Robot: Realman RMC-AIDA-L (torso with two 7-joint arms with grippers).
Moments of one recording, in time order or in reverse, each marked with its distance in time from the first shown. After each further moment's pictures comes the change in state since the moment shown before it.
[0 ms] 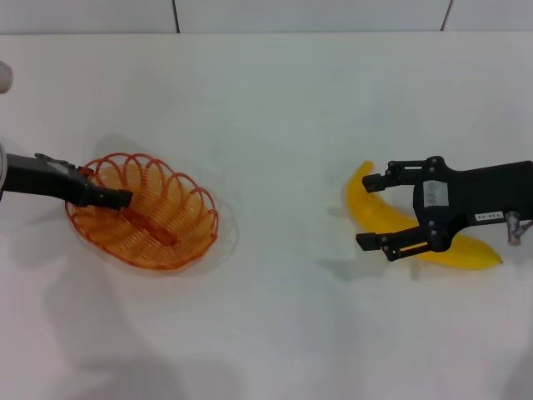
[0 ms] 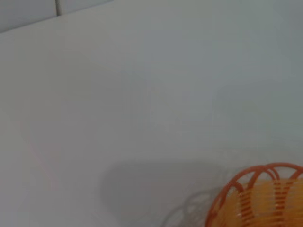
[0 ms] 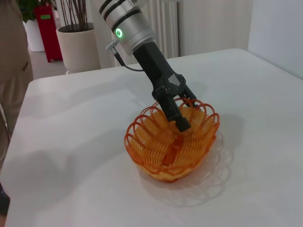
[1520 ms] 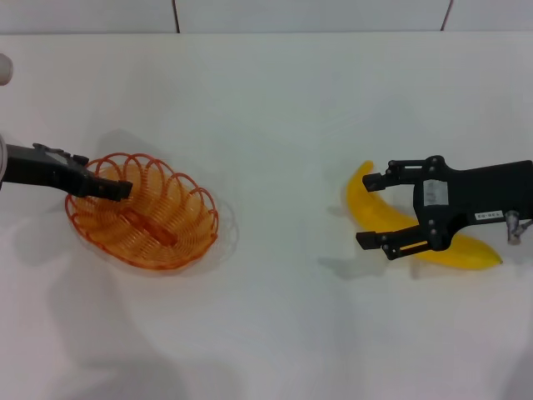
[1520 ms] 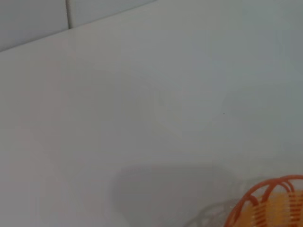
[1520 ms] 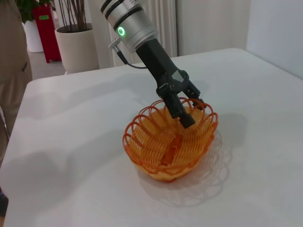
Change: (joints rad) left arm -0.009 0.000 0.000 0.002 0.000 -0.031 0.006; right arm 0.003 -0.002 0.002 0.009 0.000 0.005 0.000
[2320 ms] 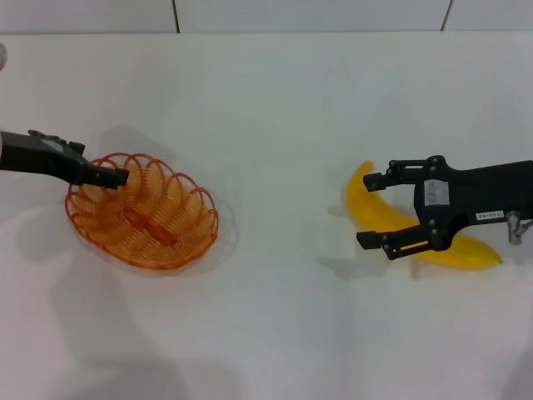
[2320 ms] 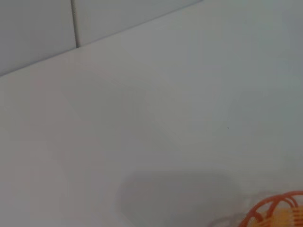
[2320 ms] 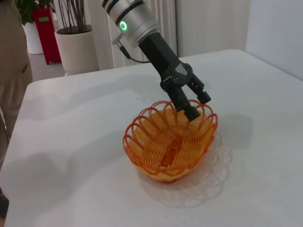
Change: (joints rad) left arm 0.000 0.000 0.000 0.045 -0.005 0.012 -0.007; right arm -0.002 0.000 0.004 0.000 0.002 -0.004 0.000
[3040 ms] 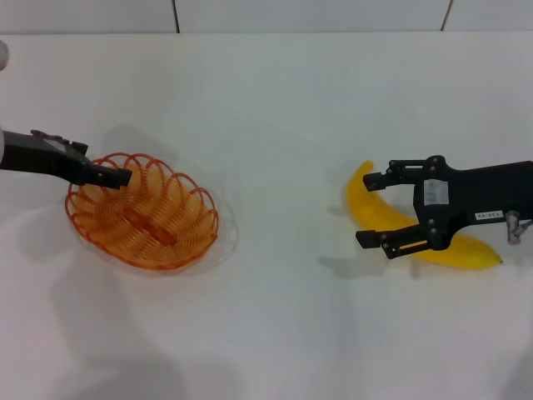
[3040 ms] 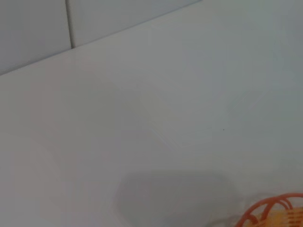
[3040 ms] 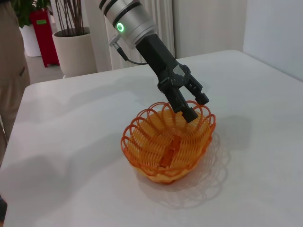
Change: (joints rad) left arm -0.003 -0.001 0.000 0.000 -0.002 0.008 -0.001; right arm 0.000 0.000 0.003 0.011 0.005 0.006 0.001
